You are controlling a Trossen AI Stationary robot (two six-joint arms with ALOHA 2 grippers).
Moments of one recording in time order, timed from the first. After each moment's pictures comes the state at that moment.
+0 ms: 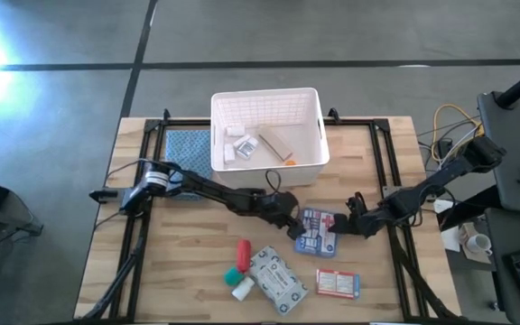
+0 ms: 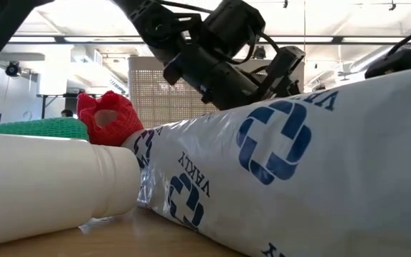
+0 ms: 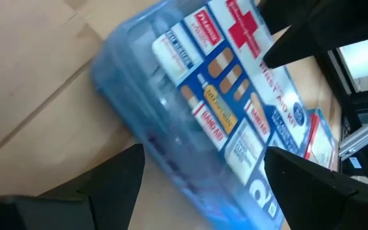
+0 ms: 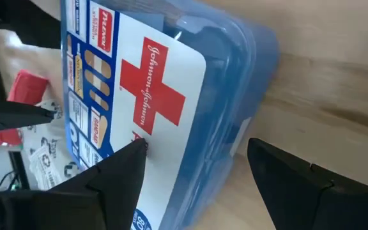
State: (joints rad) left arm -0.08 2.12 1.40 0.09 0.10 -0.92; right arm 0.51 1.01 0.20 -0.11 0.25 1.91
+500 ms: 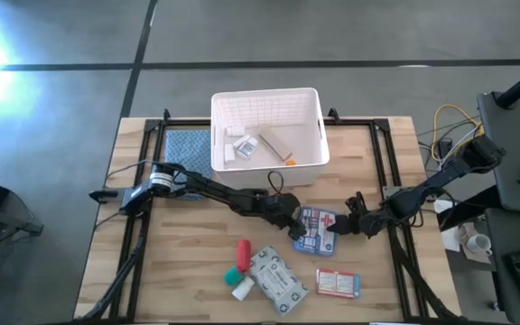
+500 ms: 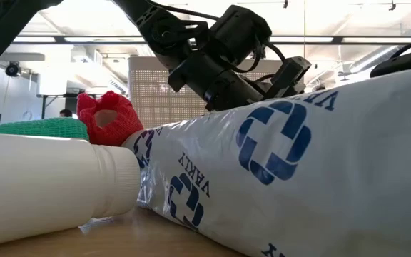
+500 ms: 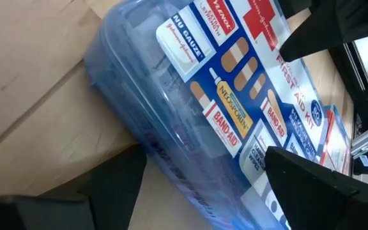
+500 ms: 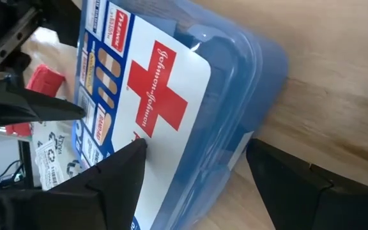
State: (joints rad) left arm -0.08 2.17 1.44 0.08 0.12 -0.92; right arm 0.51 1.02 0.12 0.05 0.32 1.79
